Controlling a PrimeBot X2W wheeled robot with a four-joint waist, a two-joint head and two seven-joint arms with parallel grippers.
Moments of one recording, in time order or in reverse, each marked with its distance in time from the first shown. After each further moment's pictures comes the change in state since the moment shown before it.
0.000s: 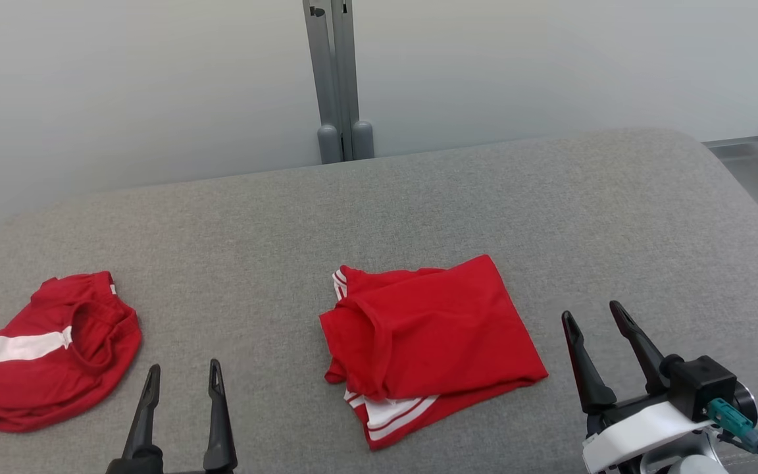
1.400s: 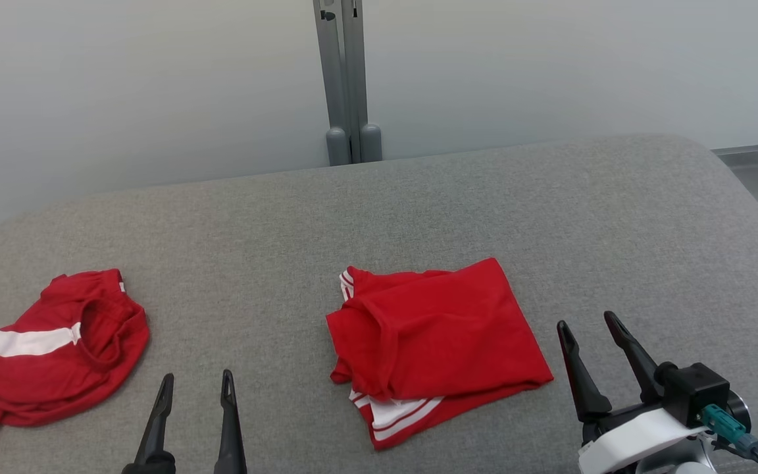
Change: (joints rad) left arm 0.017 0.000 -0.018 0.020 0.008 -0.010 0.000; right arm 0.013 0.013 0.005 0.020 0.005 0.000 0.000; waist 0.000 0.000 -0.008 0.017
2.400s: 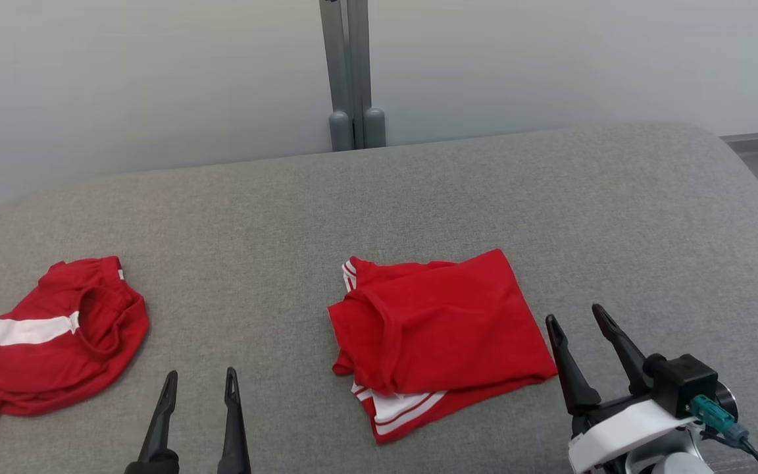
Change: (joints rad) left arm -0.003 0.000 -0.007 -0.003 -0.001 0.000 0.000; right arm -0.024 0.006 0.021 0.016 0.005 0.000 0.000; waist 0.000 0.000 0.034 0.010
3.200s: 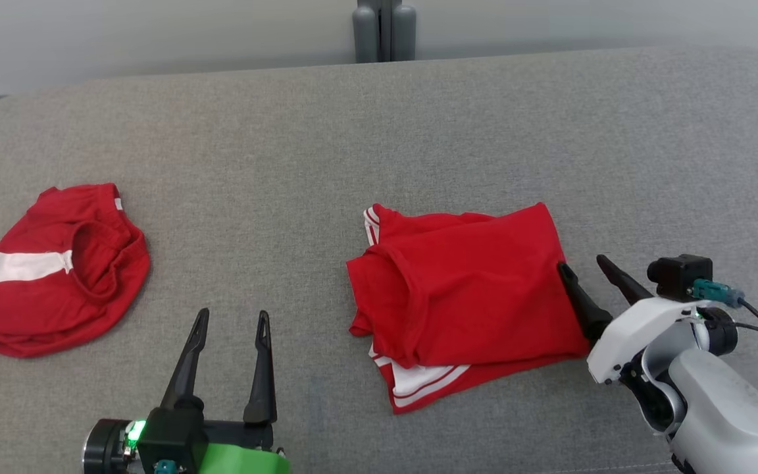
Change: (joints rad) left arm -0.139 0.000 -0.066 0.007 0.002 -0.032 0.000; right arm -0.423 -0.196 0.285 0.466 0.429 0.000 0.065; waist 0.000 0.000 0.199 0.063
